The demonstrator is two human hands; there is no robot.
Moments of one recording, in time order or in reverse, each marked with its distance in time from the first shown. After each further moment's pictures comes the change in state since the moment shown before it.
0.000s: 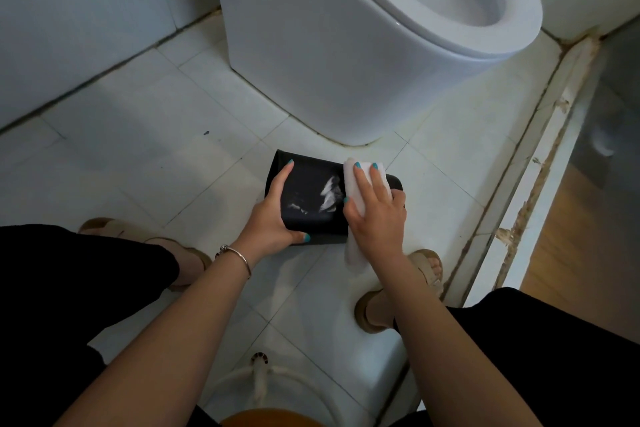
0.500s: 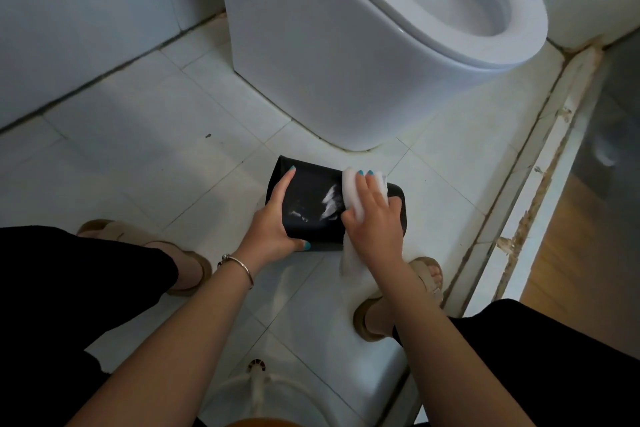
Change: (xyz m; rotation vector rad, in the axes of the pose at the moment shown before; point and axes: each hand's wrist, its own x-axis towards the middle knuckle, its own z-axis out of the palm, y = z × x) left_hand -0.001 0.000 0.002 -0.006 0.024 -0.004; right_hand 0.002 -0.009 -0.004 0.035 -0.058 -0.024
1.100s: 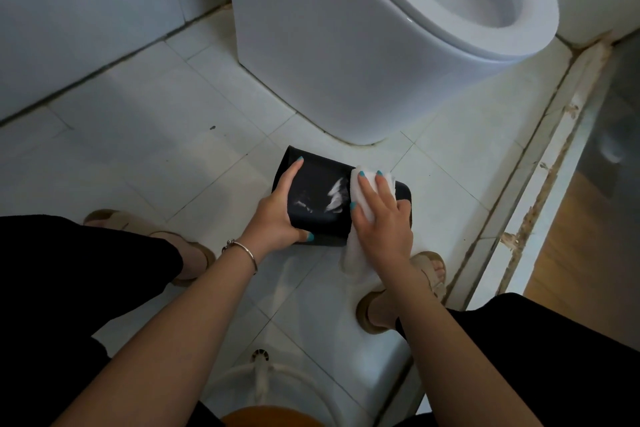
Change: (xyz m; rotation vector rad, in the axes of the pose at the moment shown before) left_hand 0.001 0.003 -0.005 0.034 -0.046 0.006; right_hand -0.017 0.008 0.002 0.039 0.041 0.045
